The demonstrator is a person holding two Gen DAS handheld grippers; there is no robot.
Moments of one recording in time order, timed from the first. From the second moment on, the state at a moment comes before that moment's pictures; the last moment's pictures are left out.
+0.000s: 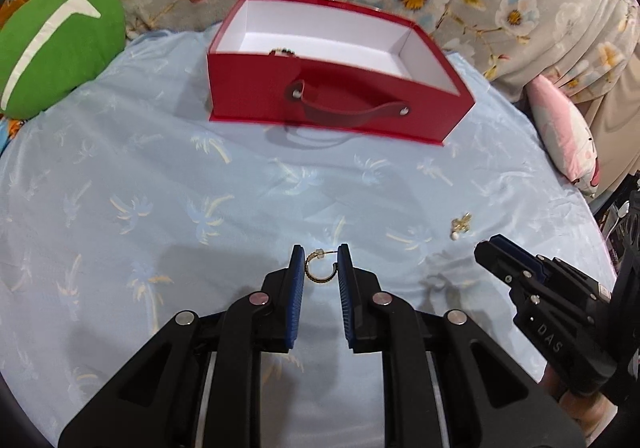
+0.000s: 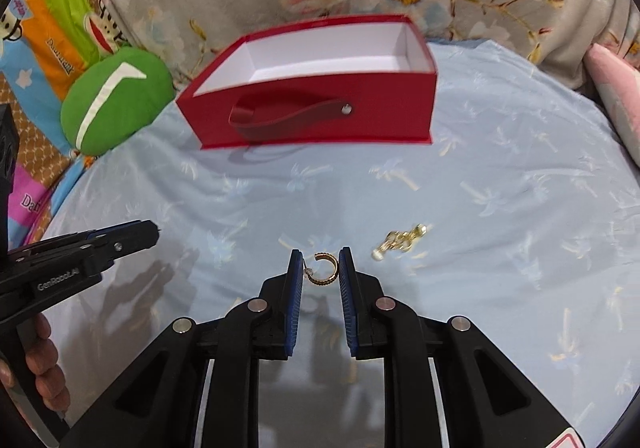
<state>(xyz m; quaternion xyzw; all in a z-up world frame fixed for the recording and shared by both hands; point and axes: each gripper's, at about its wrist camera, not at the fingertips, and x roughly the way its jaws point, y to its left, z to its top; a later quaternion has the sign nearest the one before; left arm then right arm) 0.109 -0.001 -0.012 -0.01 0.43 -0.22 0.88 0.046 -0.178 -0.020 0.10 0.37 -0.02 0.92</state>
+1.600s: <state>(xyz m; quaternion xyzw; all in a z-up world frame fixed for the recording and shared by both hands) 0.336 -0.081 0.102 0.05 0.30 -0.11 0.95 0.270 -0.239 0.109 0.05 0.26 -0.04 0.96</state>
